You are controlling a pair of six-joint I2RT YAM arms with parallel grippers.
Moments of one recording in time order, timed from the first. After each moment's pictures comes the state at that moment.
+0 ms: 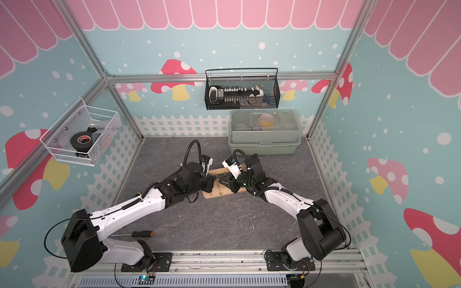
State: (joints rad) left arm -0.76 1.38 1.00 -0.26 -0.11 -0.33; right arm 0.52 1.46 0.86 0.08 -0.68 0.02
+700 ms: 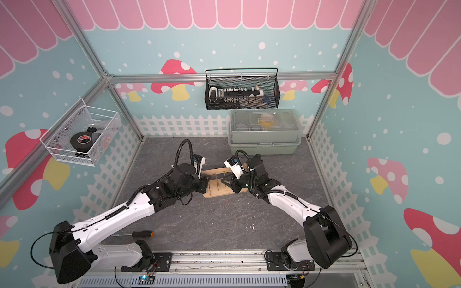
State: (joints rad) left arm -0.80 1.24 0.99 -0.36 -0.18 -0.39; right arm 0.52 1.38 0.84 0.04 -0.63 0.02
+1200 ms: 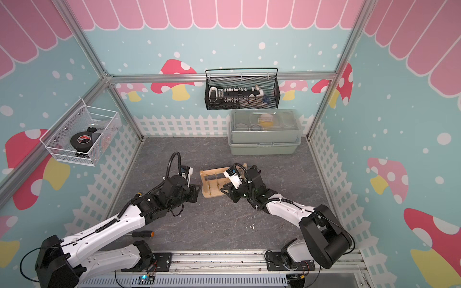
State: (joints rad) left arm -0.72 1.10 0.75 -0.35 -0.20 -0.52; right arm 0.61 1.41 0.65 0.28 -0.49 0.07
